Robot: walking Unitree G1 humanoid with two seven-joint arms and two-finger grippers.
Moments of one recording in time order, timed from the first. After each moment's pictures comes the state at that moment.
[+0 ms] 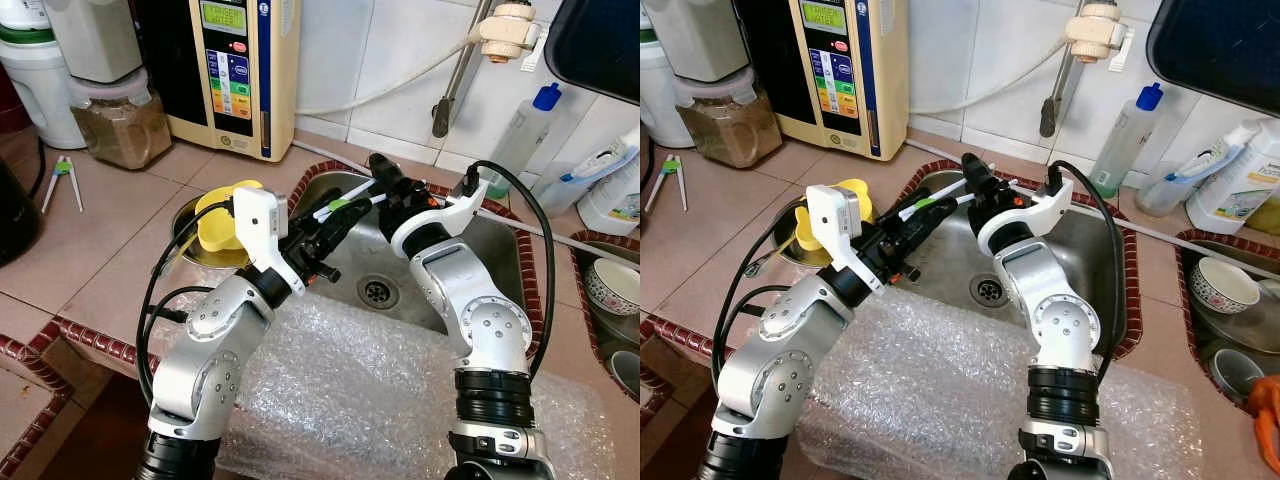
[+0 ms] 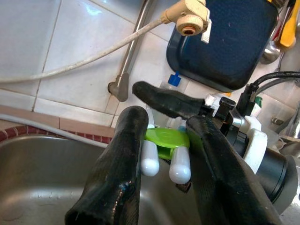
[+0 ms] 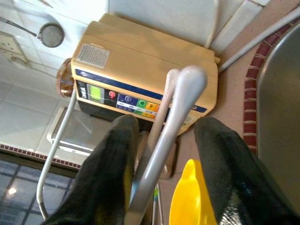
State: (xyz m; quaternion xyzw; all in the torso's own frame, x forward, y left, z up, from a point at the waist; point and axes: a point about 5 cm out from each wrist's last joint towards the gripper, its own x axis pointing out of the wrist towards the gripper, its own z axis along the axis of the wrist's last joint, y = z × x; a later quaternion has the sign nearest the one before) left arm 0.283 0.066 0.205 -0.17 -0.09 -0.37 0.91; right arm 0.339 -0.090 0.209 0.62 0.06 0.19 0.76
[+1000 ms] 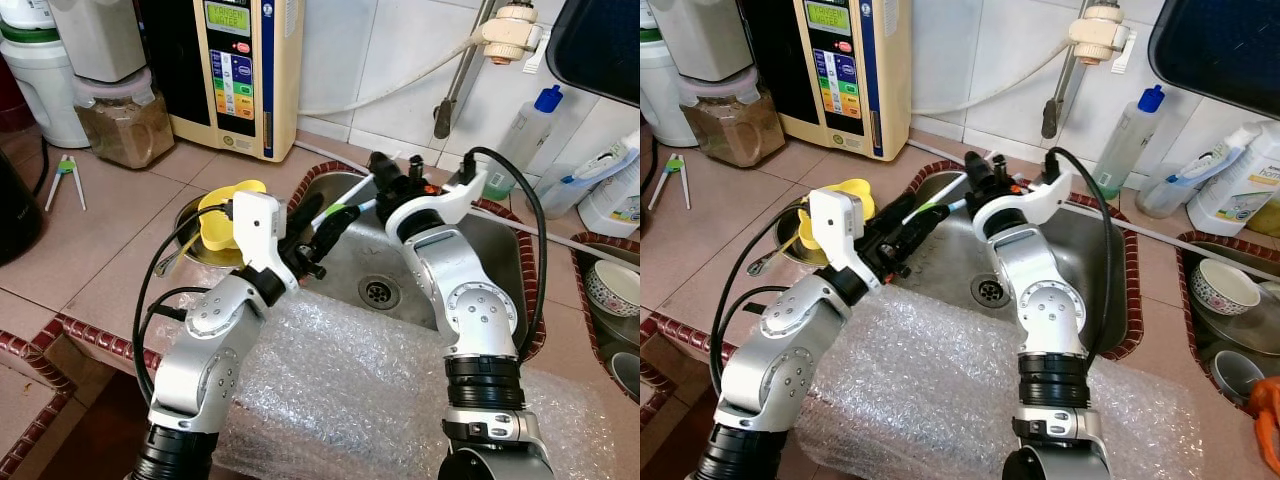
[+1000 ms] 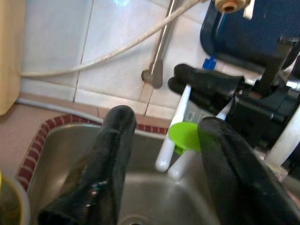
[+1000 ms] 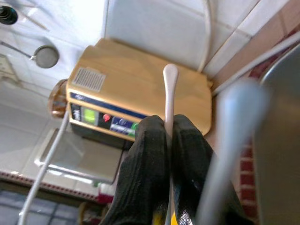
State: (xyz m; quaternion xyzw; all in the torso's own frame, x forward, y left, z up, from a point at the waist) left arm 0.294 0.078 0.191 -0.11 -0.07 -0.32 0.94; right arm 0.352 -0.089 0.220 0.61 0.02 0.14 0.78
